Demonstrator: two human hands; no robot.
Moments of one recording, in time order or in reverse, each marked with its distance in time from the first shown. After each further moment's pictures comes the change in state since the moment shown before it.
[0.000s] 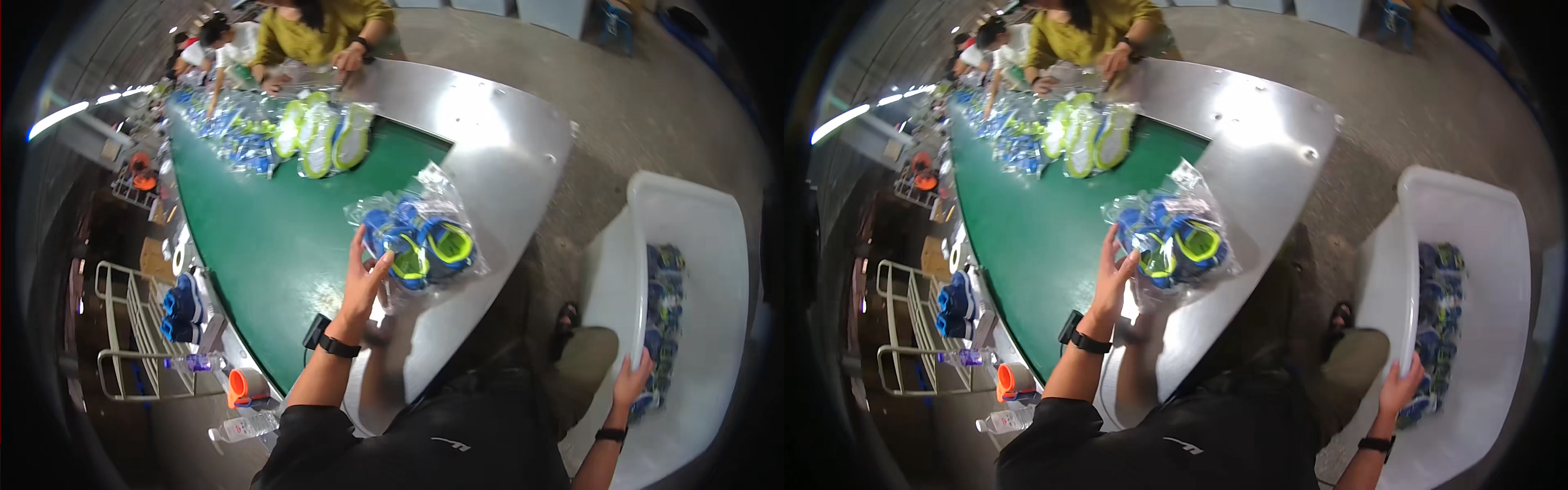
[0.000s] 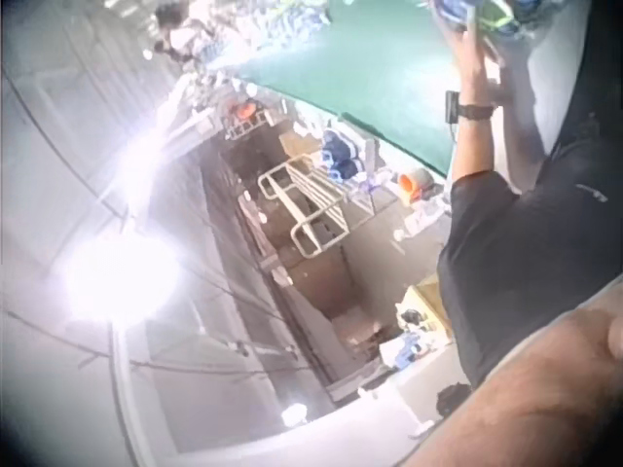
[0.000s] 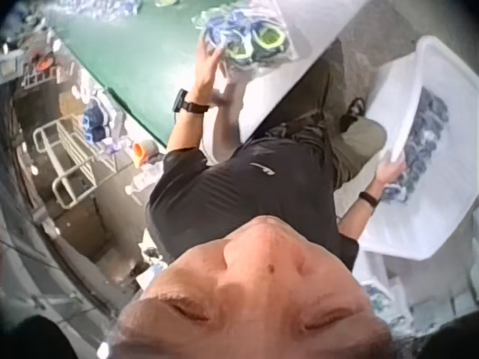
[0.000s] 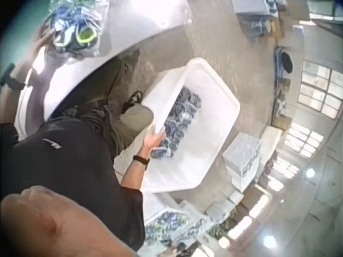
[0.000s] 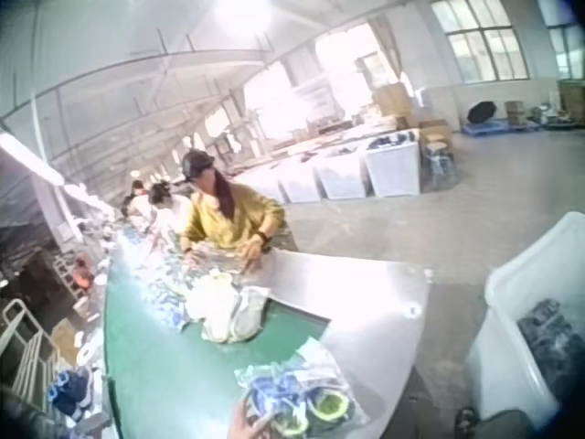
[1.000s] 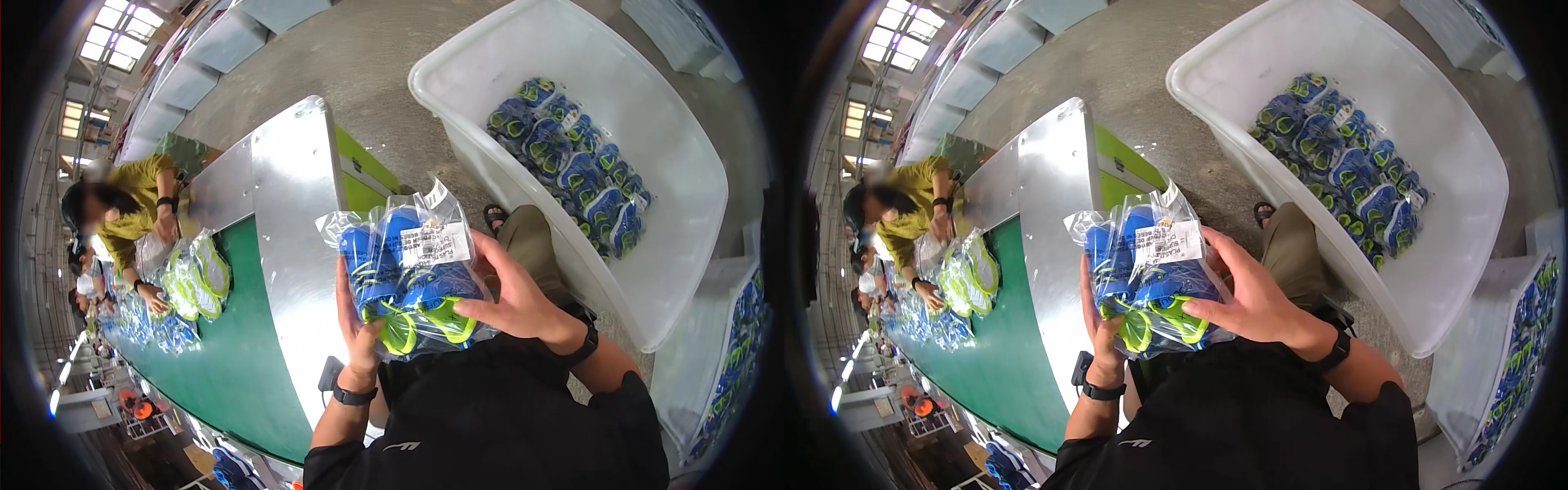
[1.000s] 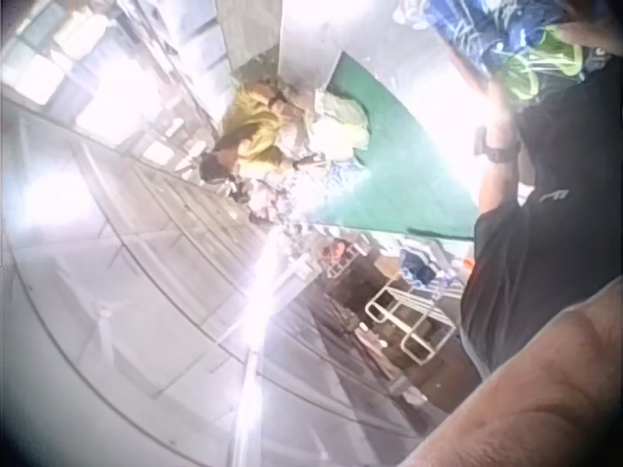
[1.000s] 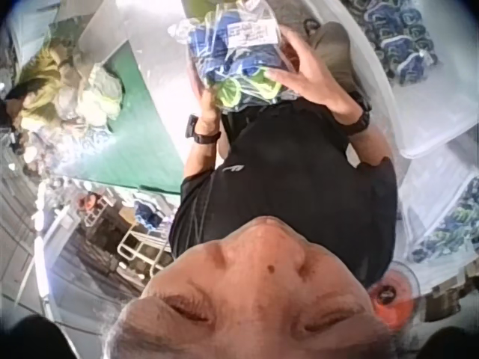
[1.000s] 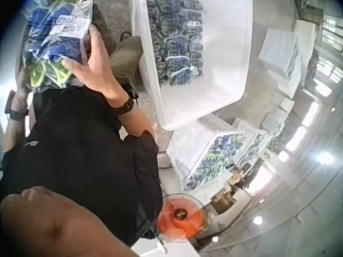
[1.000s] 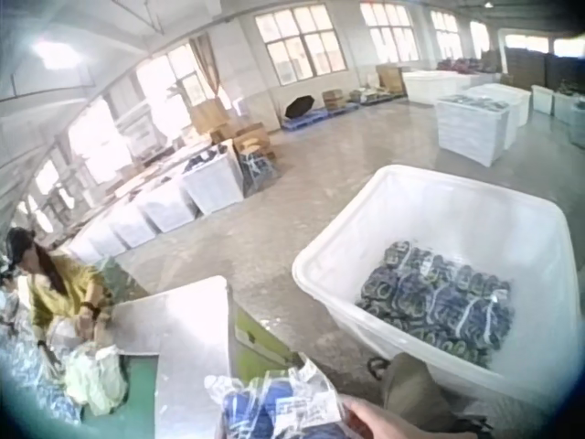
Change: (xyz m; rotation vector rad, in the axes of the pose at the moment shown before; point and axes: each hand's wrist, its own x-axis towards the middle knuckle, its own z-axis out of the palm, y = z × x) left_hand -0.078 0.030 0.192 -0.311 -0.767 0.139; right_hand -0.003 -0.227 -0.103 1.199 -0.524 -0.067
